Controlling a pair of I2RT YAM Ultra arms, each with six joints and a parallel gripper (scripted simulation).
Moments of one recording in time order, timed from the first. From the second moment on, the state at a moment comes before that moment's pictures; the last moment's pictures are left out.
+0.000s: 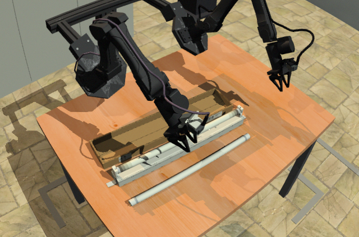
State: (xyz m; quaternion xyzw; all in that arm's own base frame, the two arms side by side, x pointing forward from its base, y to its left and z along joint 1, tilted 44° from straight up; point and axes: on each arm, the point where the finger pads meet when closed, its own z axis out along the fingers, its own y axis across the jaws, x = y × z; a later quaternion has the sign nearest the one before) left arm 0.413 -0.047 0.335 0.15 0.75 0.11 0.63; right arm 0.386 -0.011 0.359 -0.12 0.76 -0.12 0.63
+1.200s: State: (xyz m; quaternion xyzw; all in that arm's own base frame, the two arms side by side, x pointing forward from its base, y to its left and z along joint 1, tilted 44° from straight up) left arm 0.354 -0.225 0.133 0.69 0.50 0.46 0.26; right arm 0.342 -0.057 0.198 -0.56 0.73 -0.31 0.22
